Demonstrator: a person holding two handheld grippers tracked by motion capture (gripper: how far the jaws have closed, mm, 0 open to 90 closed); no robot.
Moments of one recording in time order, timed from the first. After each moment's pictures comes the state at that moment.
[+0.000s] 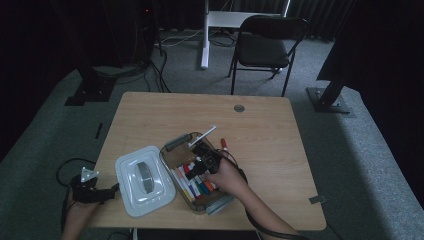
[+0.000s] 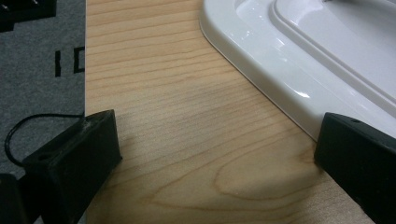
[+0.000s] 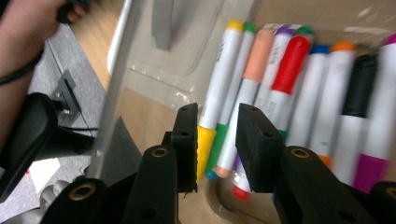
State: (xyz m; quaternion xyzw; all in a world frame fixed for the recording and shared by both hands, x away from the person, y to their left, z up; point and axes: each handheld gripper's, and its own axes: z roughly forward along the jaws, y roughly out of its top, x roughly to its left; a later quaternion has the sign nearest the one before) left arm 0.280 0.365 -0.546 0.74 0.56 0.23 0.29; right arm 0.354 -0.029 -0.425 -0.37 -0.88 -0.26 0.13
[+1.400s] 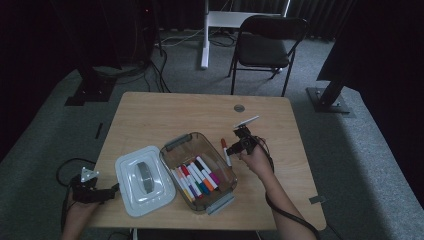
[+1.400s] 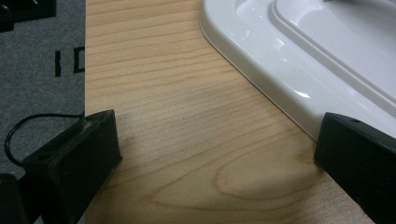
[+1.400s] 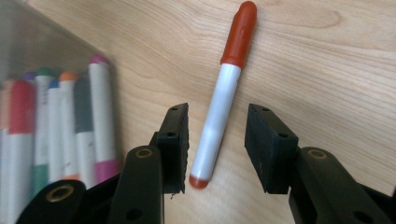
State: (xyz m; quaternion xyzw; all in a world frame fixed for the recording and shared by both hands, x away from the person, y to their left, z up) left arm 0.280 0.365 -0.546 0.74 0.56 0.23 0.29; right arm 0.443 -0.147 -0.480 -0.53 -0.81 -0.24 0.02
